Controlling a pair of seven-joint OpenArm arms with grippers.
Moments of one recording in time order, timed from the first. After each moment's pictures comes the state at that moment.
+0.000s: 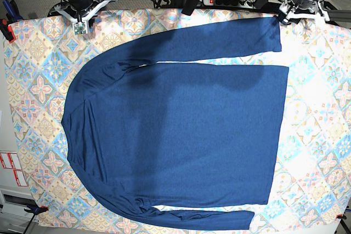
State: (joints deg) left arm 39.4 -9.5 -34.0 93.2 -54.2 0.9 44.6; right arm -47.0 9.8 5.6 109.2 -0.3 1.4 -26.3
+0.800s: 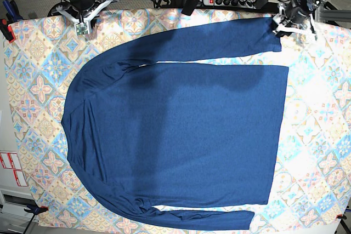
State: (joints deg) left arm 34.1 -9.0 -24.1 89.8 -49.1 0.6 42.0; right arm -46.7 9.7 5.1 109.2 -0.3 1.4 -26.3
